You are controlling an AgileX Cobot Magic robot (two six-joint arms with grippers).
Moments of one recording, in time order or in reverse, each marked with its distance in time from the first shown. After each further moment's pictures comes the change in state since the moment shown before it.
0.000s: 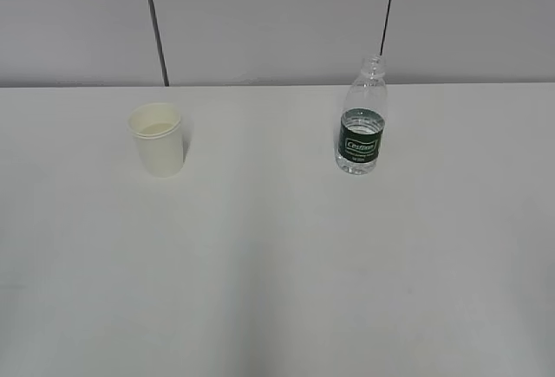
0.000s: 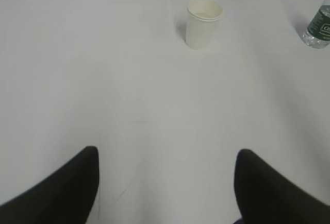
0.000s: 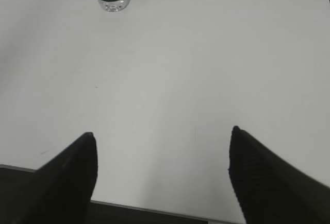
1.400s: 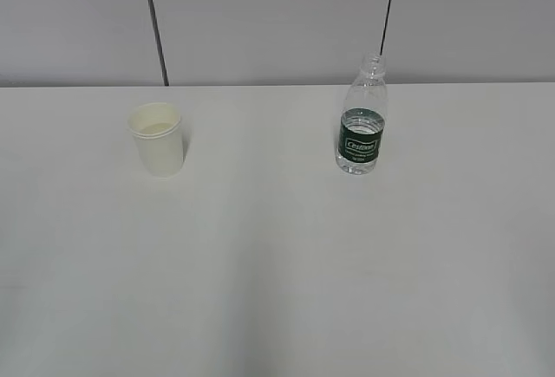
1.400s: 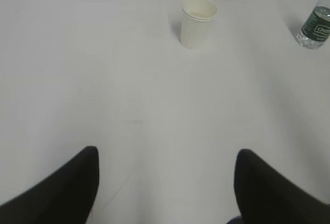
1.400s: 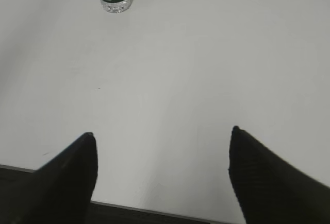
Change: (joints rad) left arm 0.003 0.000 0.000 -0.023 -0.001 0.000; right arm -0.004 0.000 0.000 0.010 -0.003 -0.002
